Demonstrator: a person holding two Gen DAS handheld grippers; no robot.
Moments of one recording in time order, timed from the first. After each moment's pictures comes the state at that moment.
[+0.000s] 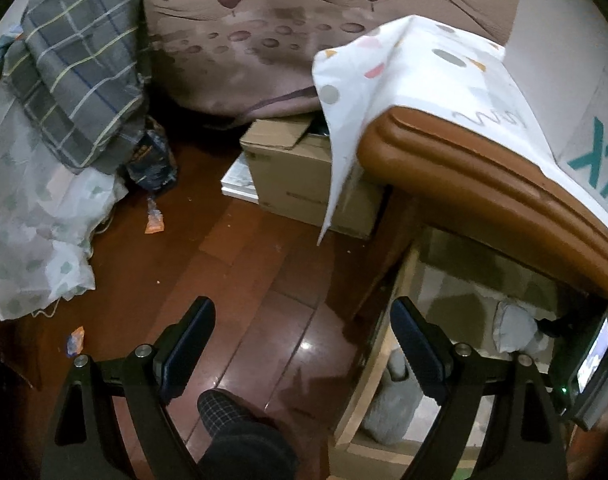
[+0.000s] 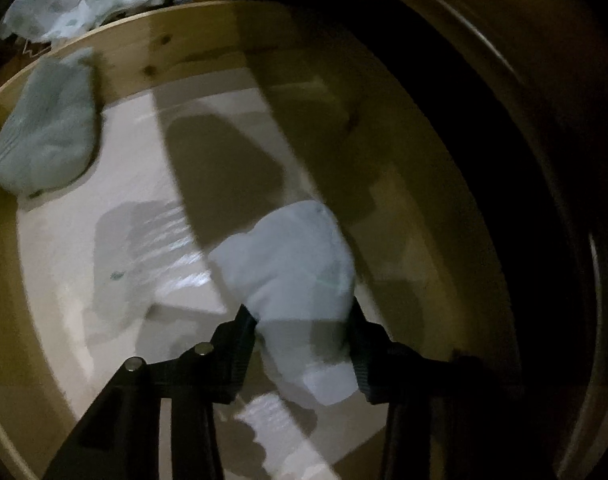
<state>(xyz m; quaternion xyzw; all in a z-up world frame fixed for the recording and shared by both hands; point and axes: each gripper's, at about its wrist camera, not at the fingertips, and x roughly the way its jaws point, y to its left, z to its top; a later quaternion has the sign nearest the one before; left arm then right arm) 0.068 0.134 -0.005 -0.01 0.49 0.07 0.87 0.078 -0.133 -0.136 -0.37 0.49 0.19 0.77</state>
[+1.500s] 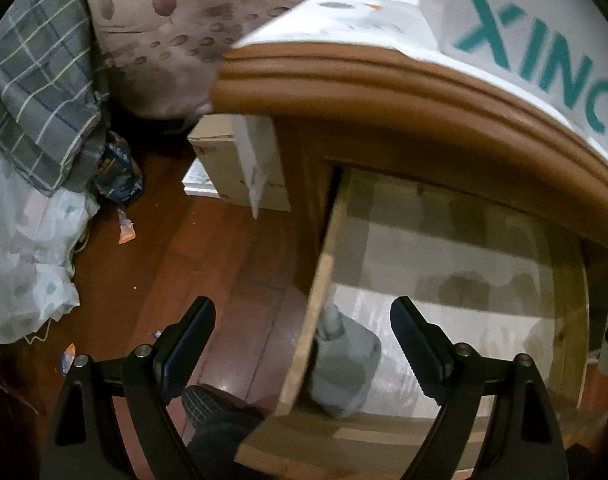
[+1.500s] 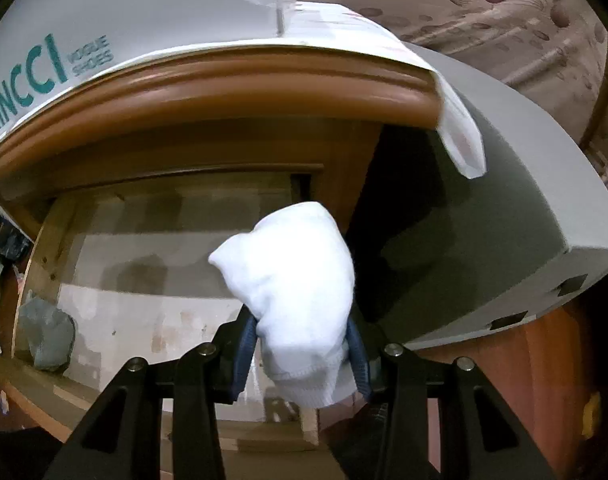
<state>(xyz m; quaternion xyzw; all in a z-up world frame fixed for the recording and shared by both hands) 0.046 0.065 -0.030 0.04 0.50 0.01 0.86 -0.030 -0.230 -0.065 0.05 0.47 -0.18 0.86</state>
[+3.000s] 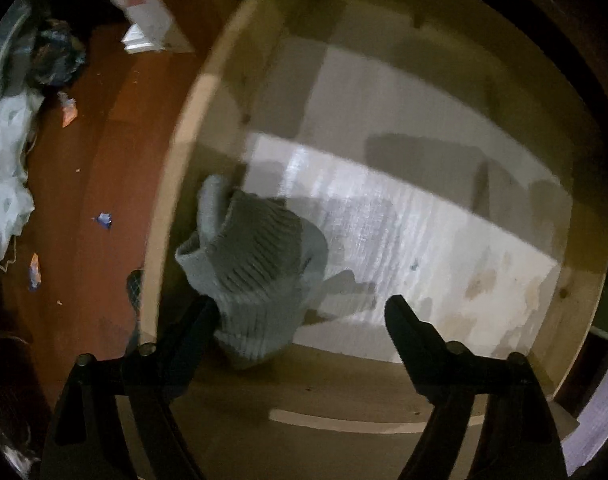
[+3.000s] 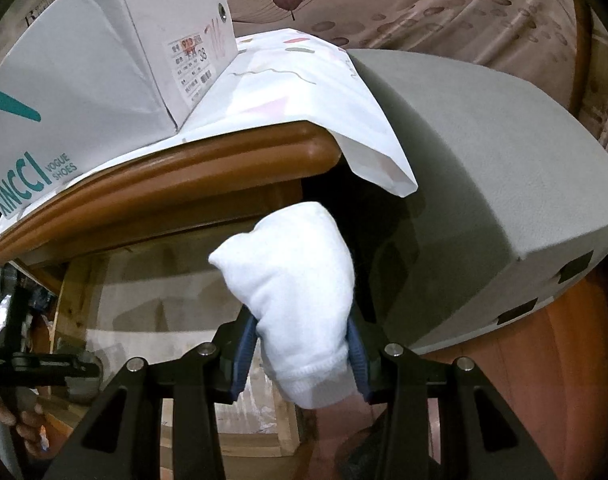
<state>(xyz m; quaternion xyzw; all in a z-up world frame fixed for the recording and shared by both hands) 0.075 0.017 -0.135 -0.01 0.73 -0.01 0.68 -0.058 -0.282 -0.026 0.14 0.42 -0.17 0.88</state>
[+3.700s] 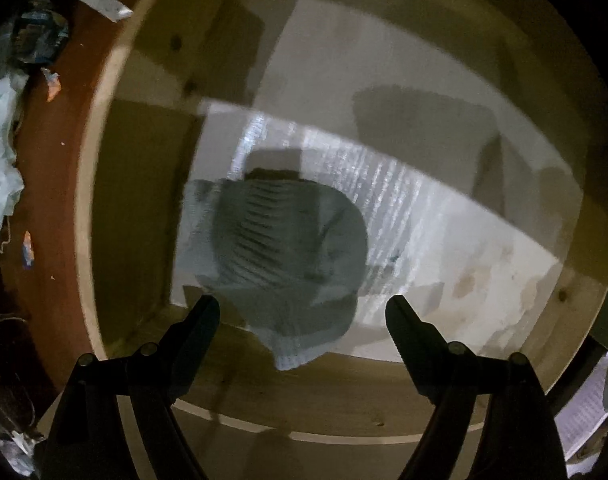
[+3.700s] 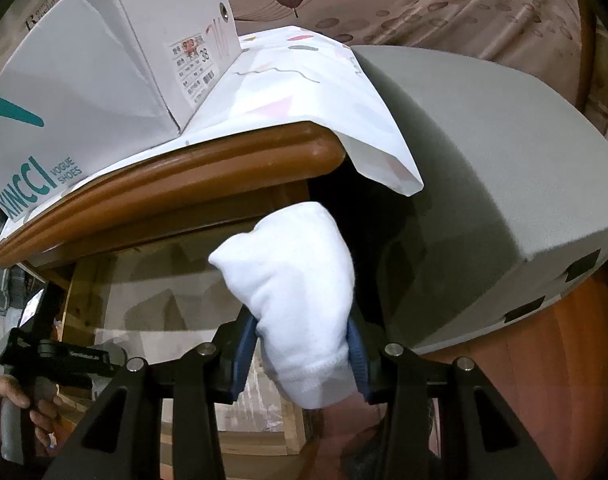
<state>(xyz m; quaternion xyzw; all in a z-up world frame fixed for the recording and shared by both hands) 0.088 -0.006 -0.159 -0.02 0.79 0.00 0.62 -0.058 -0.286 -0.023 0.15 0.43 -0.16 0.88</state>
